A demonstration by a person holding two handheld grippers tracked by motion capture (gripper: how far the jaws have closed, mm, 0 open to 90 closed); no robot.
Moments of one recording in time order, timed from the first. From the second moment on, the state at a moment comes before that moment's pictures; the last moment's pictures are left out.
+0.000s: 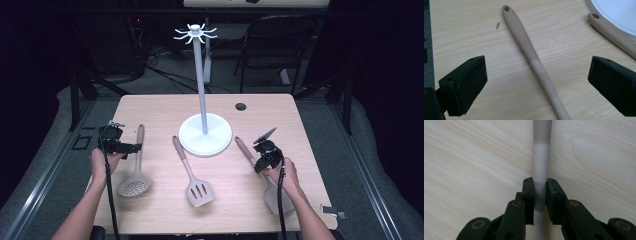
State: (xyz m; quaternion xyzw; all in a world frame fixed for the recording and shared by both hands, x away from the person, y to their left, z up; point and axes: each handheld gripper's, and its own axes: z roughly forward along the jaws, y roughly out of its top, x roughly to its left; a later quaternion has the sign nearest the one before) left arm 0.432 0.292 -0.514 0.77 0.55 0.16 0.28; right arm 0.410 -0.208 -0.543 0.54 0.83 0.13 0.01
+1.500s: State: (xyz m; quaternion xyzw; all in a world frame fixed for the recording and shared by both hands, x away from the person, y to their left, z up) left arm 0.431 0.283 -0.513 0.78 0.54 0.16 0.29; right arm 0.387 -0.199 -0.503 0.49 0.83 0.26 0.07
